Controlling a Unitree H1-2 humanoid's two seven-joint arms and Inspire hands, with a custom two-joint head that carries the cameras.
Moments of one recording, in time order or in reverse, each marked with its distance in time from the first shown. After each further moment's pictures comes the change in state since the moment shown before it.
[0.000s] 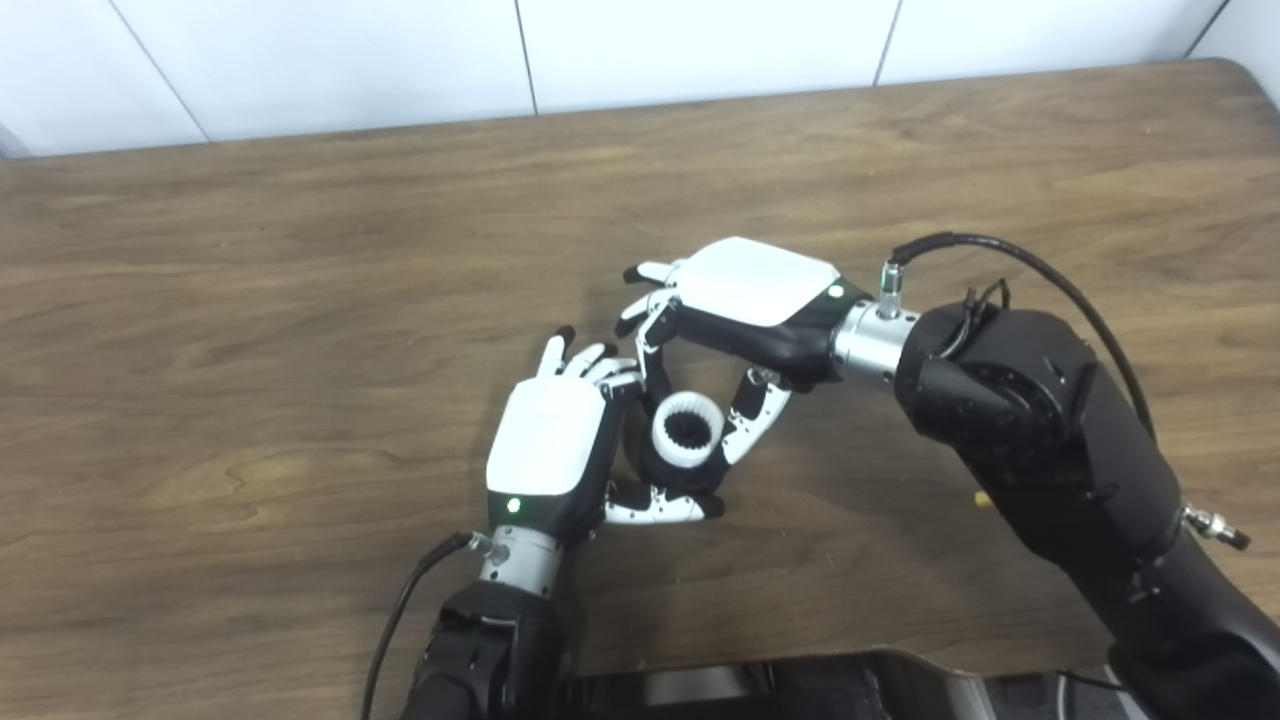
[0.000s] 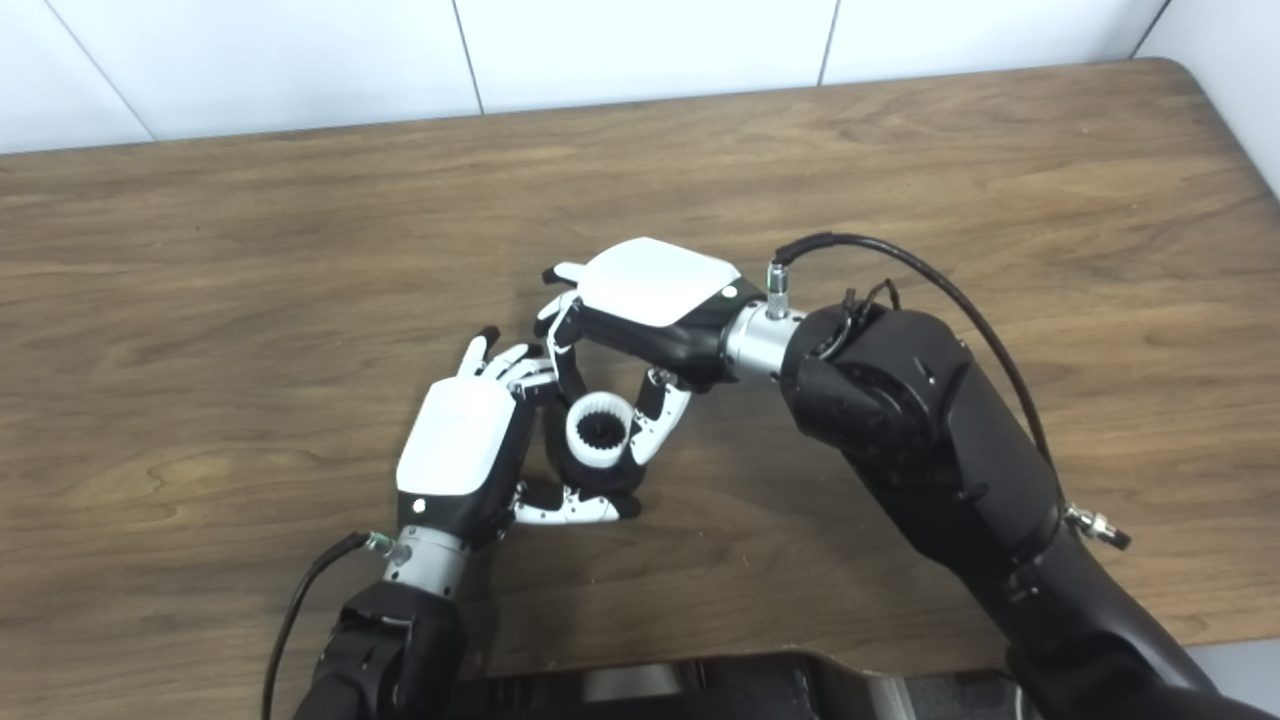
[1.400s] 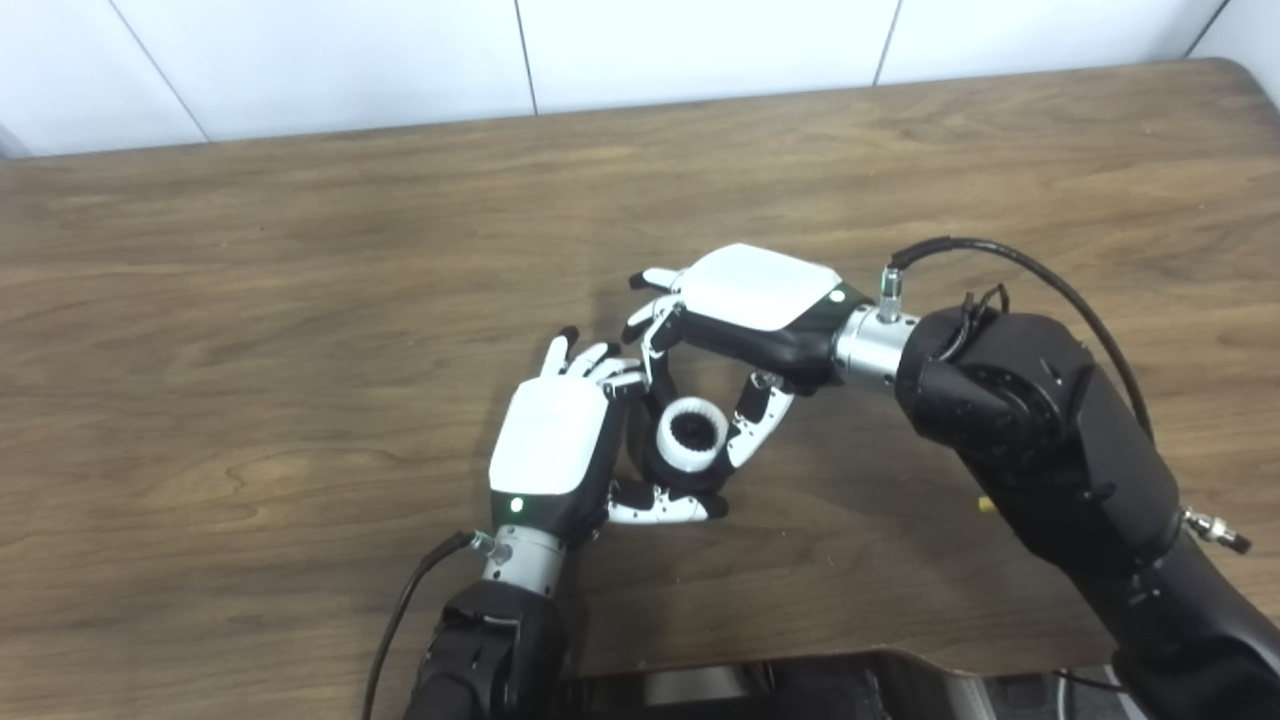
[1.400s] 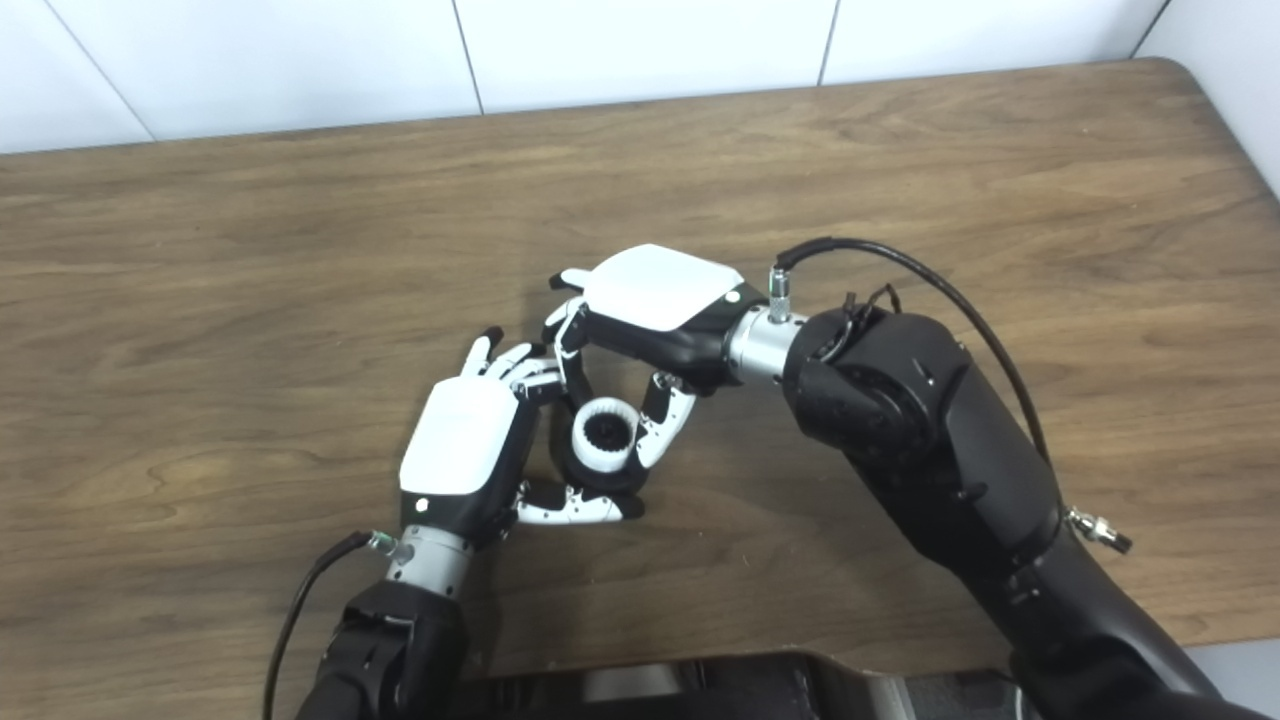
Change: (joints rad) left arm 0.000 -0.004 -0.001 0.000 -0.008 0.000 -0.004; right arm 0.009 -0.004 -0.005 0.023 -0.009 -0.018 -0.005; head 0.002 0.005
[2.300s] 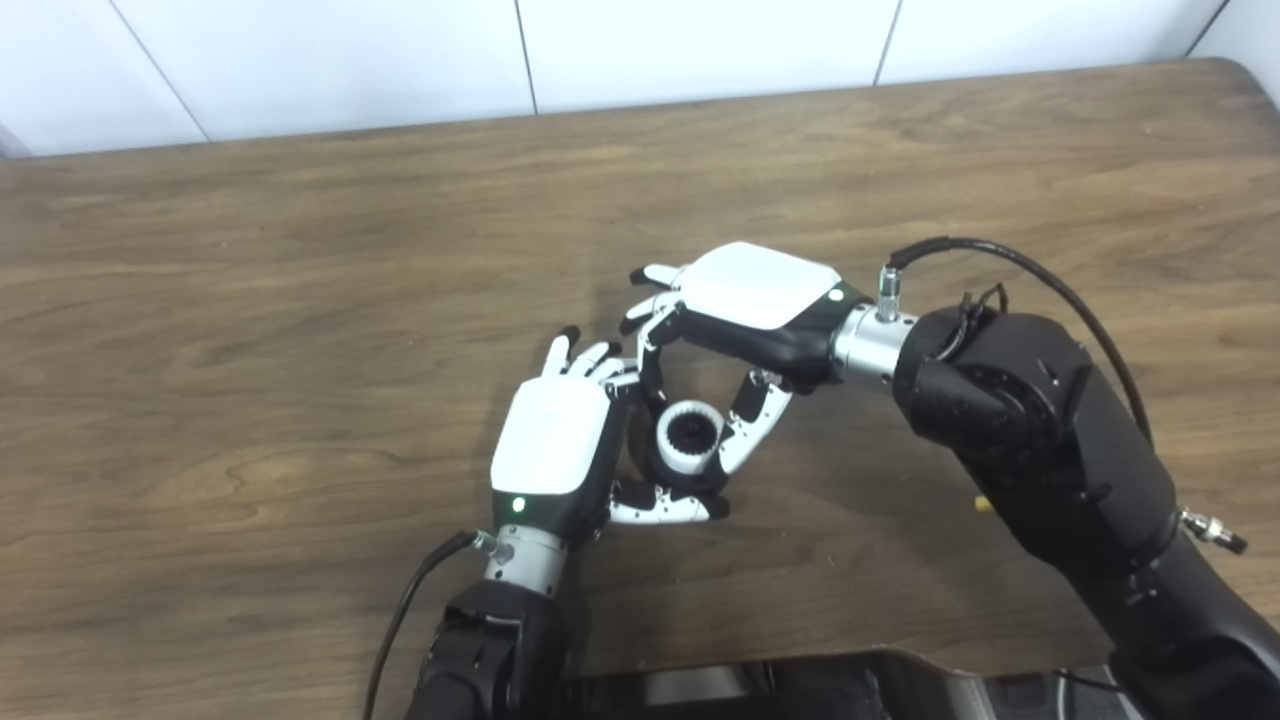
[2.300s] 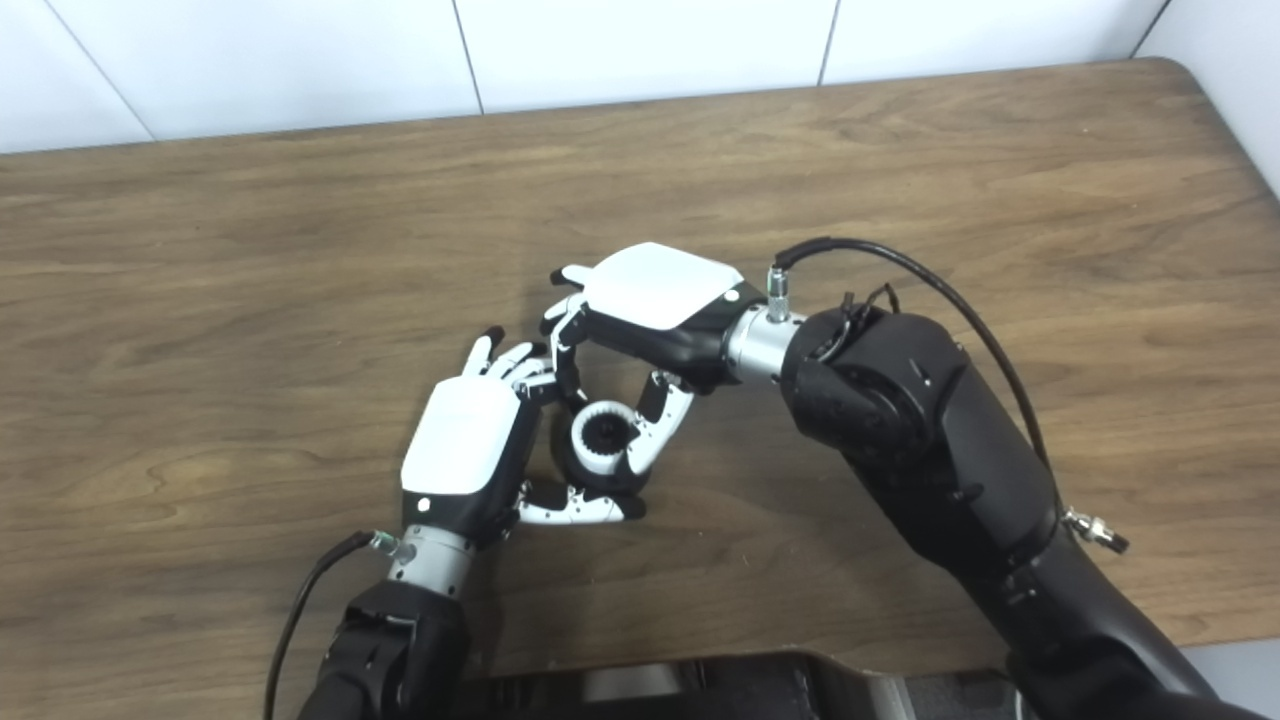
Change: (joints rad) left arm 0.000 -0.002 -0.003 0.000 0.007 0.003 -0.001; right arm 0.000 0.004 0.000 0.002 -0.011 0.003 0.004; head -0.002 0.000
